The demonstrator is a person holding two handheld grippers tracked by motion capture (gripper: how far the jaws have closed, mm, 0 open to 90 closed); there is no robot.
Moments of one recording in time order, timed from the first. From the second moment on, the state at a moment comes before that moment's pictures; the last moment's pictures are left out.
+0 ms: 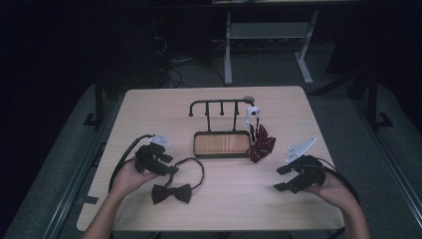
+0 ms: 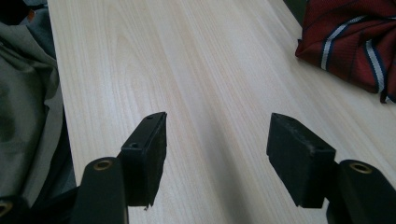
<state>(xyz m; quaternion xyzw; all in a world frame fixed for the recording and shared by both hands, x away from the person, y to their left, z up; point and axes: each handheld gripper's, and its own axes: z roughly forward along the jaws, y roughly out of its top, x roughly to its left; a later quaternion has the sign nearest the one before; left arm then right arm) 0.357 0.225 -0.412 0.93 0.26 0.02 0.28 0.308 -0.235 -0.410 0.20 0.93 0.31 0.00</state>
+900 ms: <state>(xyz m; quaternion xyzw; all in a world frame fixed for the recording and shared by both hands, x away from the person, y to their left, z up) 0.381 0.209 -0.427 0.93 0.25 0.01 0.26 0.306 -0.238 -0.412 0.20 0.93 0.30 0.01</state>
